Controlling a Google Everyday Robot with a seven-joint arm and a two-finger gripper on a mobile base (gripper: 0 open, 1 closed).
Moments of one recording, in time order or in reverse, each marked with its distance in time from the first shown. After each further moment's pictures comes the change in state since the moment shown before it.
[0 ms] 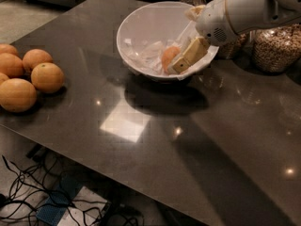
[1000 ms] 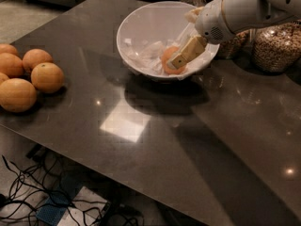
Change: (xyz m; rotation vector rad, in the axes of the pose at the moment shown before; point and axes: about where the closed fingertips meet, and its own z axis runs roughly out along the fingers) arm 0.015 -0.025 0.014 0.025 0.026 0.031
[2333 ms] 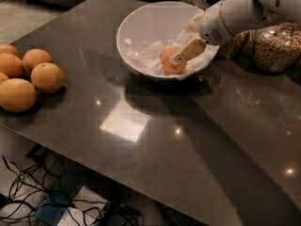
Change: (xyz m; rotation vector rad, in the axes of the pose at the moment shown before) arm 0.027 -0.024 0.016 -0.001 0.050 0.036
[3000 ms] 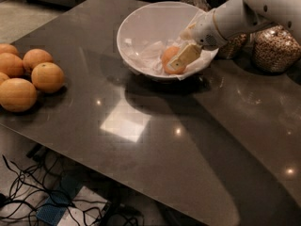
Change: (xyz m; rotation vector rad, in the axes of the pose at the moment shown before) arm 0.012 0.006 0.022 -0.052 0.032 0.020
